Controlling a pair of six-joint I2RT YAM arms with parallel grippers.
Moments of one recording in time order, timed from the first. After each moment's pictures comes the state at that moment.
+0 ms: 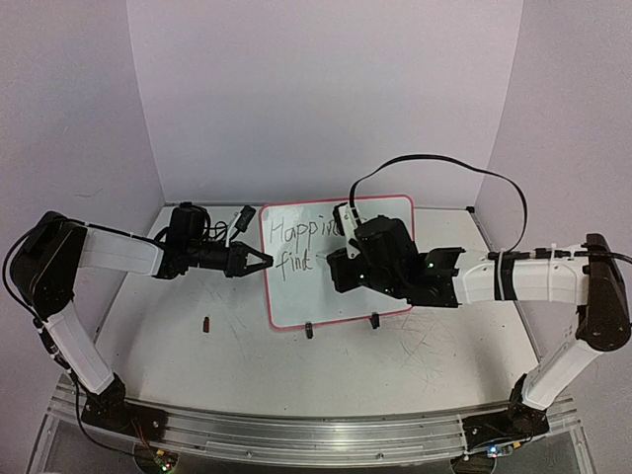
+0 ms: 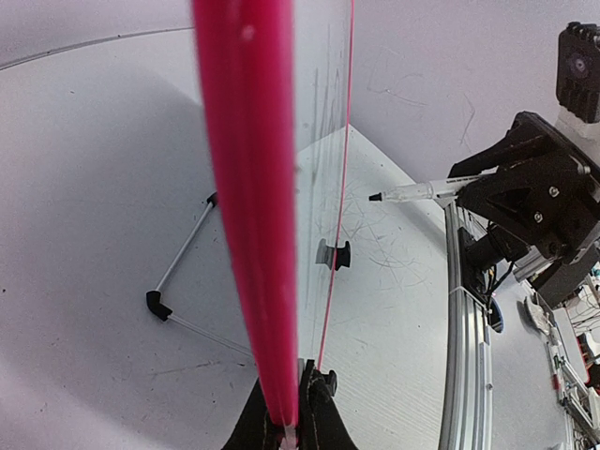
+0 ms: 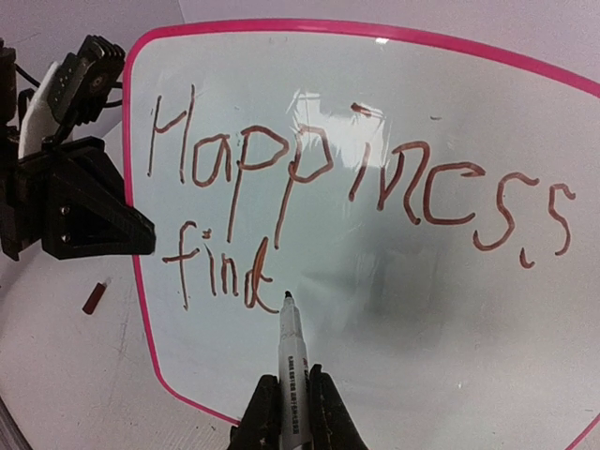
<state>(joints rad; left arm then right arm) -0.46 1.68 0.88 0.33 0.87 -0.18 1.02 1.60 1.11 -0.01 0.36 0.32</state>
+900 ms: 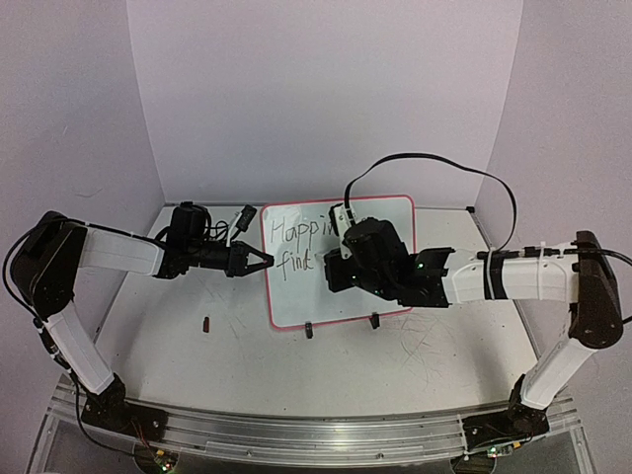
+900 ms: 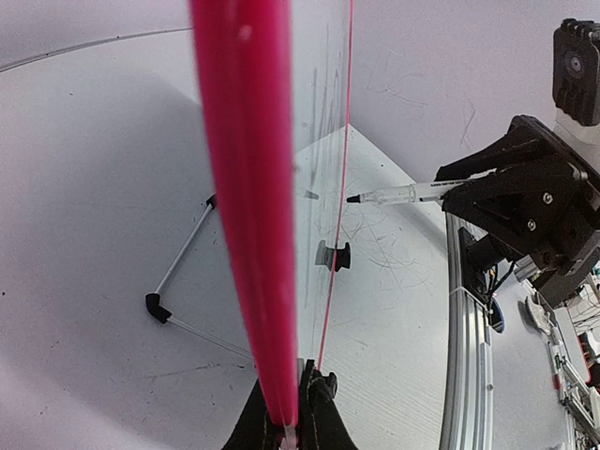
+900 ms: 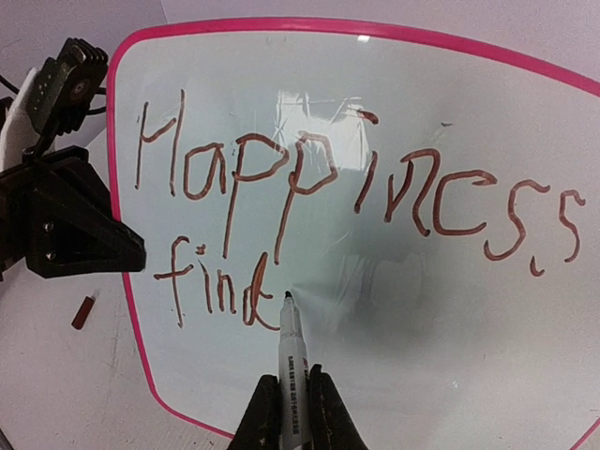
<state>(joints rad) -0.47 1.68 0.89 0.33 0.86 -0.18 1.03 1.66 1.16 -0.02 0.43 0.35</state>
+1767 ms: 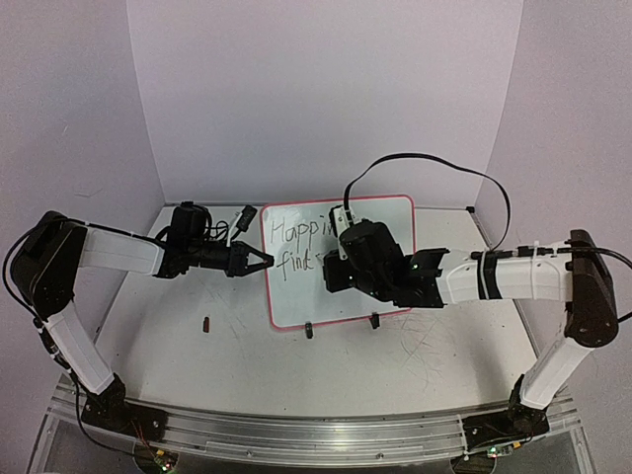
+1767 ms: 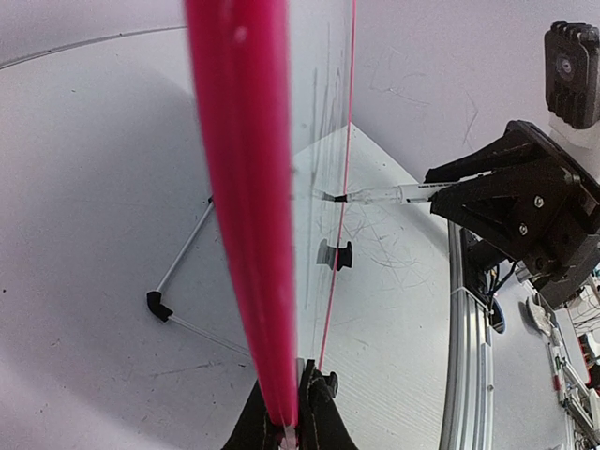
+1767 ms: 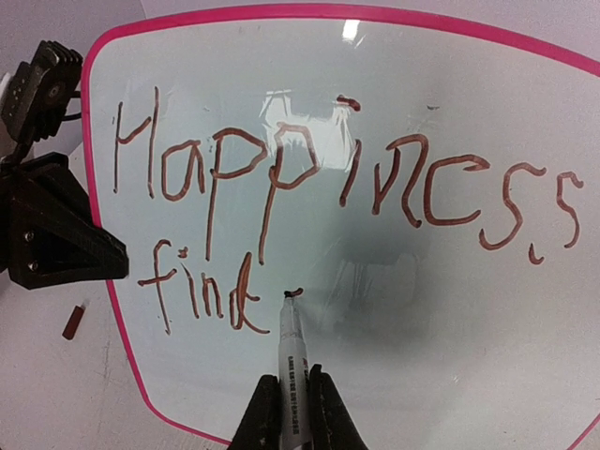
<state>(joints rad) -0.47 1.68 0.89 0.32 0.85 -0.18 1.03 1.69 1.17 -0.03 0.46 0.39</state>
